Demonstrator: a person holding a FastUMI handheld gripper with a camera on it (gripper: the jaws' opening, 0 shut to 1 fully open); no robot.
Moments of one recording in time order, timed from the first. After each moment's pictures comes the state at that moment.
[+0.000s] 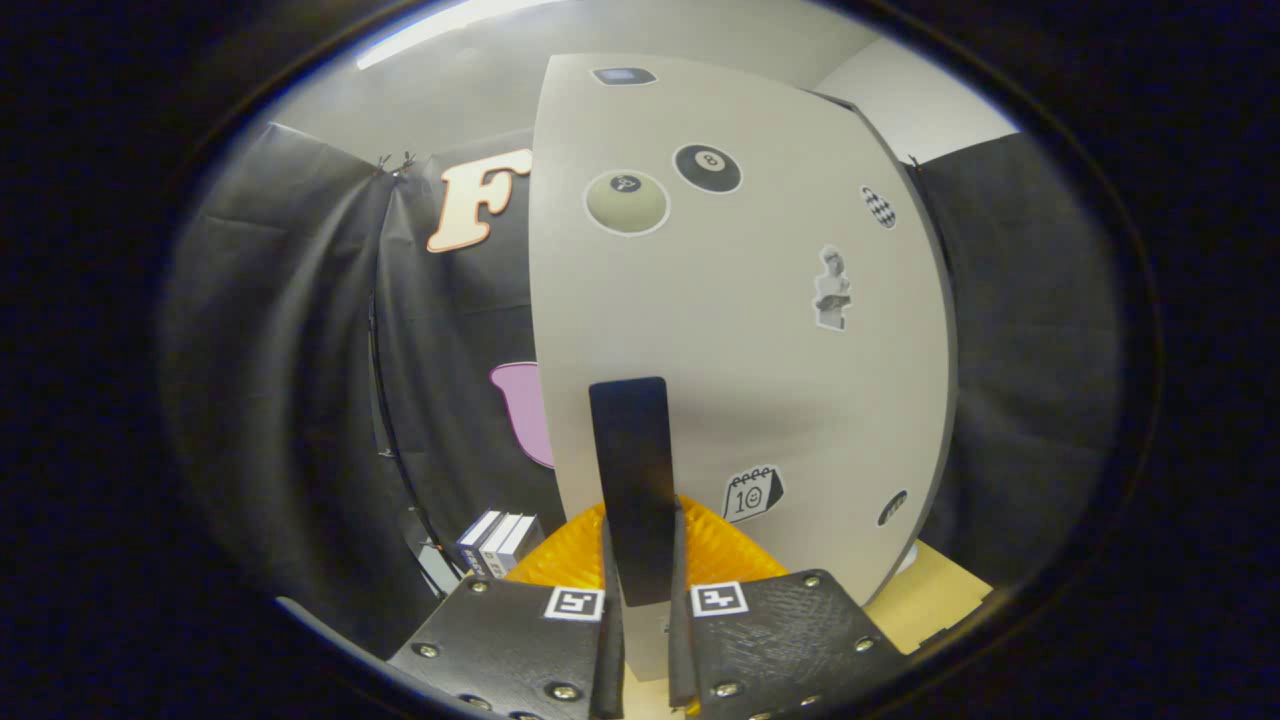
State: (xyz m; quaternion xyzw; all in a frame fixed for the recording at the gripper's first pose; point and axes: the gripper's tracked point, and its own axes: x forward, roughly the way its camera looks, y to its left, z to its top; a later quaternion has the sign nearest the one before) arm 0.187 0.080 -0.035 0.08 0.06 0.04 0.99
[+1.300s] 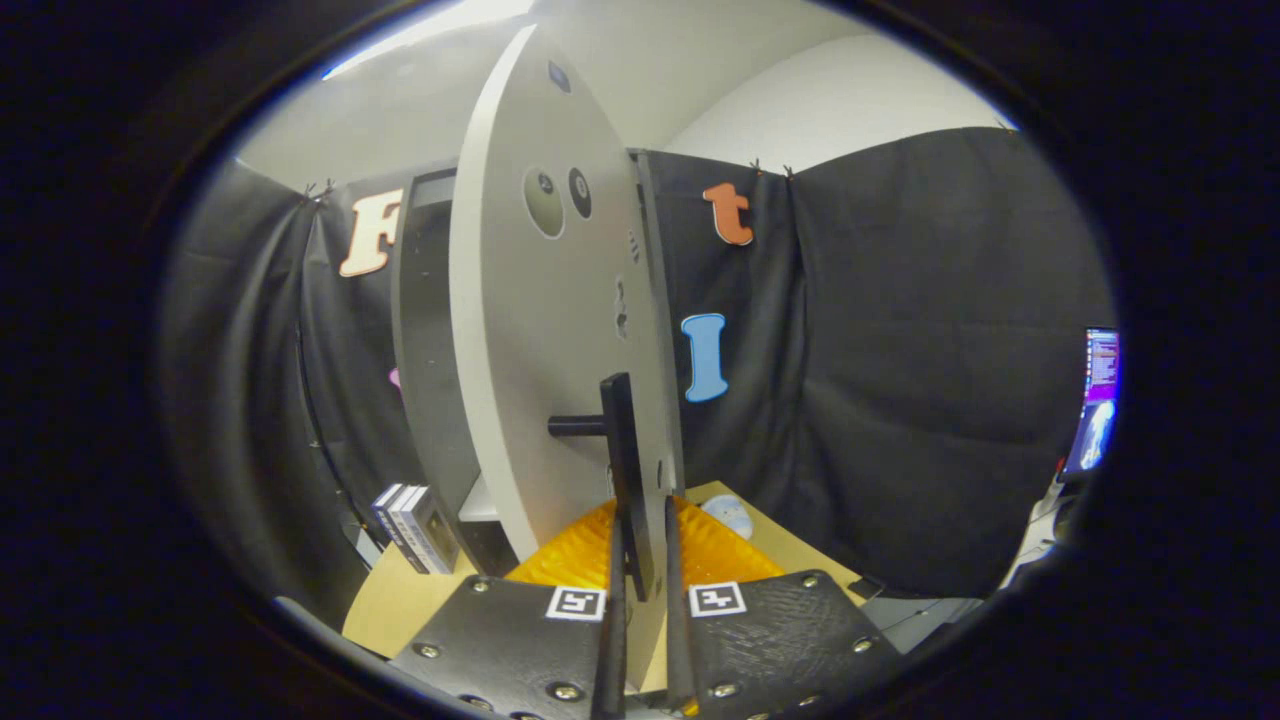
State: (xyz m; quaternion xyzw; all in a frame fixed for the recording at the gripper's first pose) arm 0.077 -0.088 -0.028 0.09 0.07 -0.10 0.99
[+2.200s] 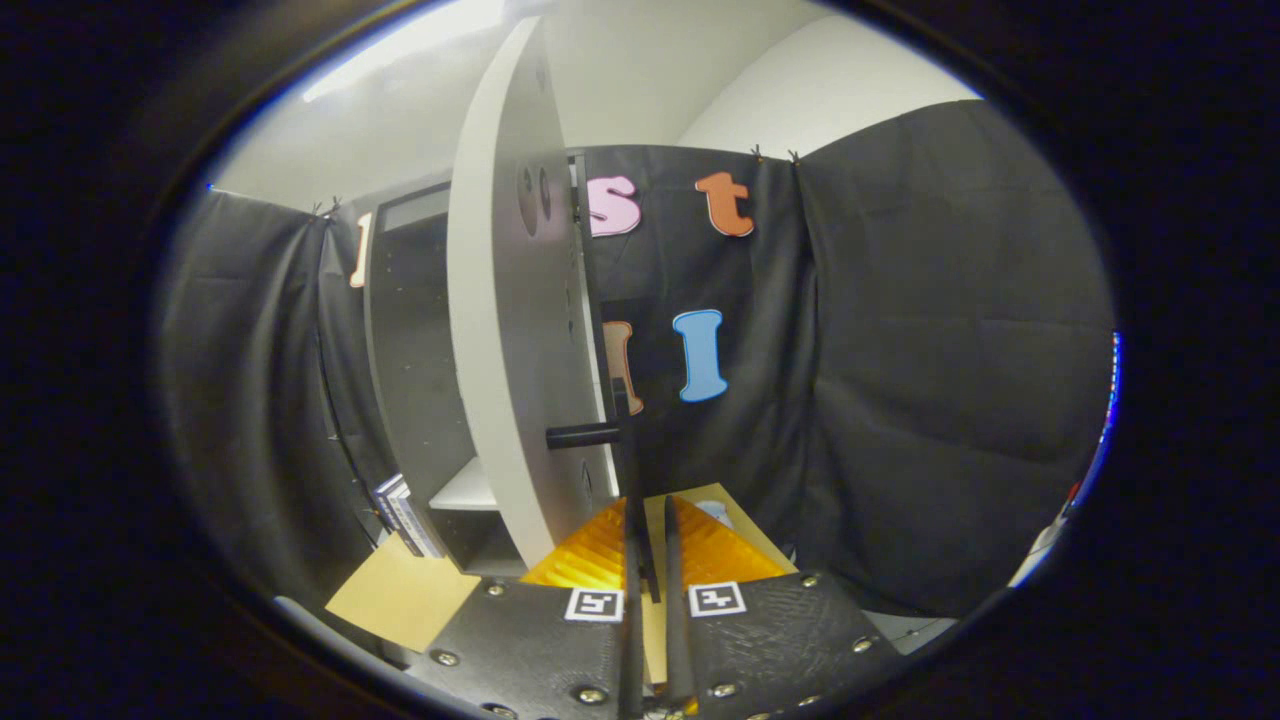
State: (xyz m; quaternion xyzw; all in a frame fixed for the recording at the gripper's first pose) arm 0.085 -0.218 -0.032 0.09 0.08 -0.02 0.99
